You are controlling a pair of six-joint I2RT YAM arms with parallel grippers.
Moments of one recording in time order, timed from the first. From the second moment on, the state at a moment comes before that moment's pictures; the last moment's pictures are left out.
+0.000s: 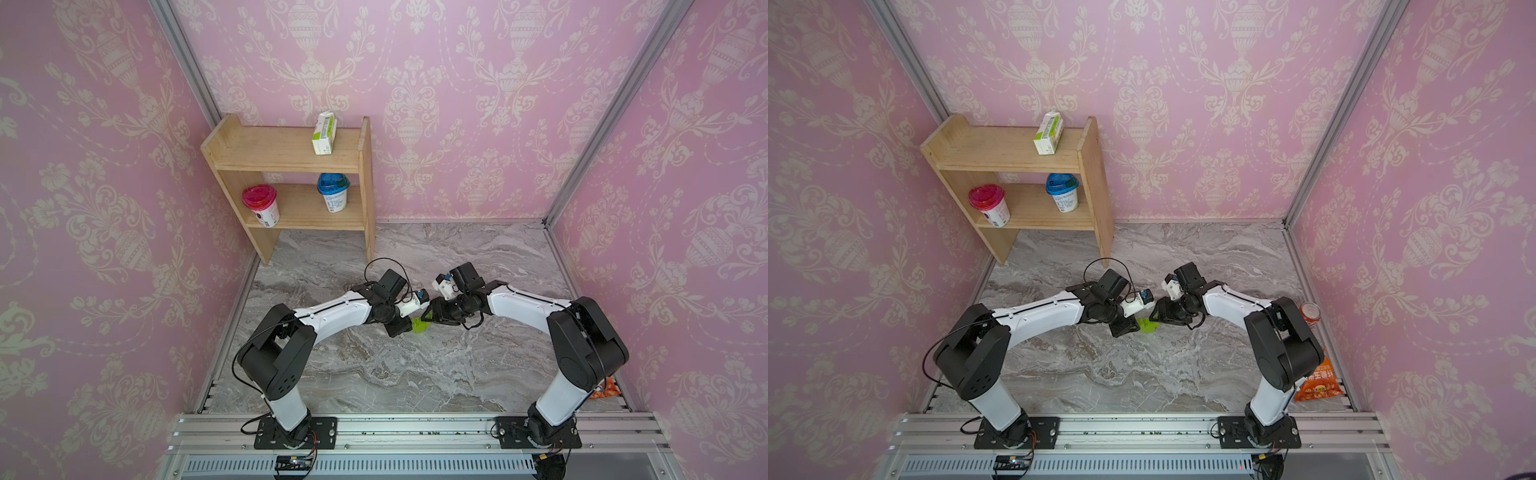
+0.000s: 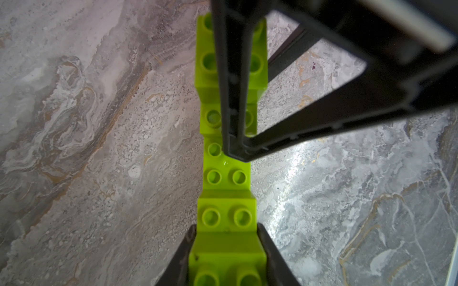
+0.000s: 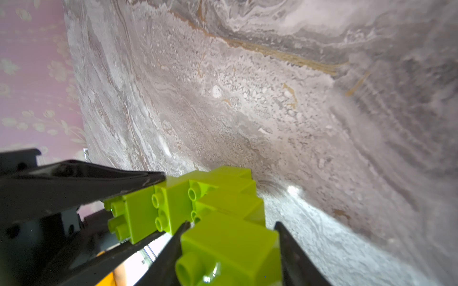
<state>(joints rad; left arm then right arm) -0.68 1.71 1.07 -0.47 0.29 0.38 0.45 1.71 0.99 -0.39 -0.55 0.46</state>
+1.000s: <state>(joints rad) -0.57 1.09 0.92 -0.43 0.11 -0.06 0.53 1.46 1.36 -0.96 -0.24 -0.56</state>
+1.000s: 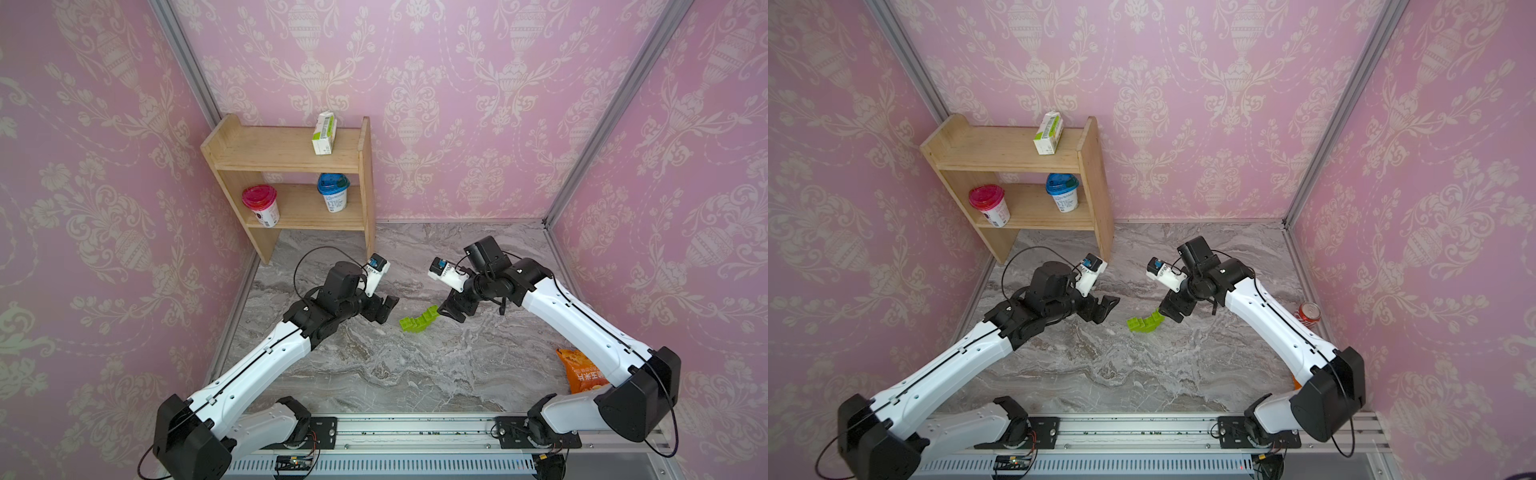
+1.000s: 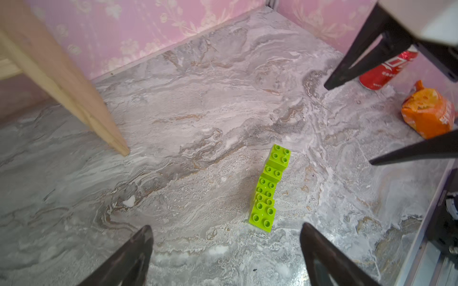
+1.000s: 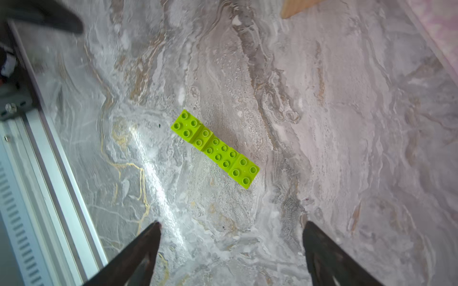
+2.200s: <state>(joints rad) -0.50 0.91 0.80 -0.46 0.12 -0.20 0.67 2.02 1.55 -0.98 -0.20 -1.02</state>
